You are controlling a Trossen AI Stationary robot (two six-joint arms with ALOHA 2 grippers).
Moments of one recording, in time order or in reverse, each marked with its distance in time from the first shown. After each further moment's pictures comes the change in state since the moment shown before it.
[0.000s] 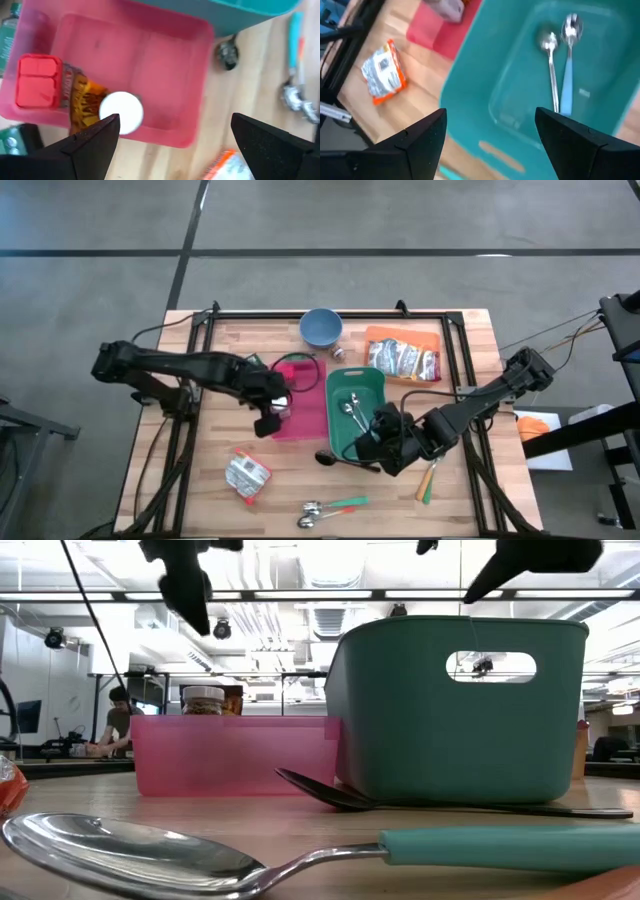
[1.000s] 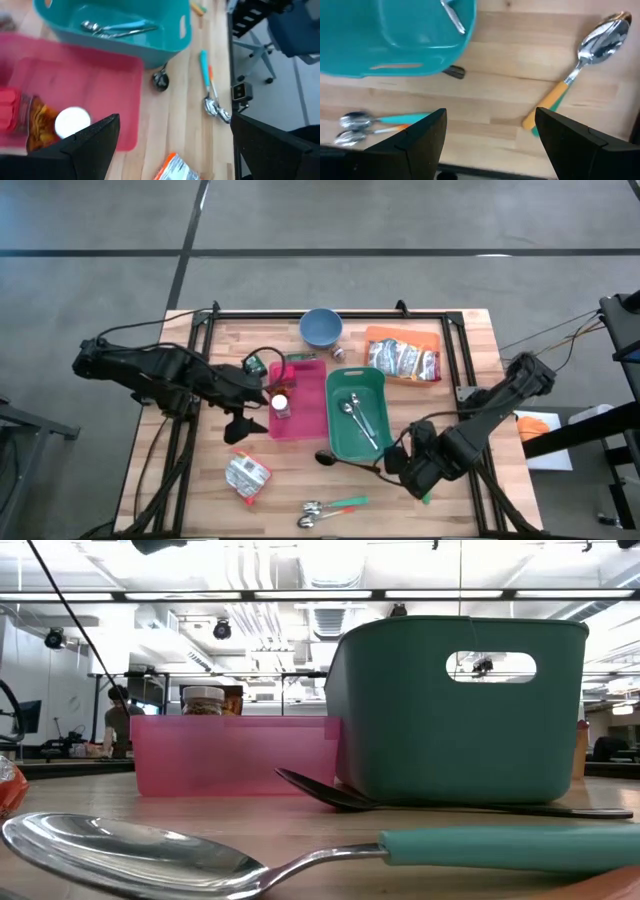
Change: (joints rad) left arm -0.111 -0.237 0.000 0.084 0.064 -0.044; right arm 0.165 0.032 0.108 -0.438 -0.379 0.675
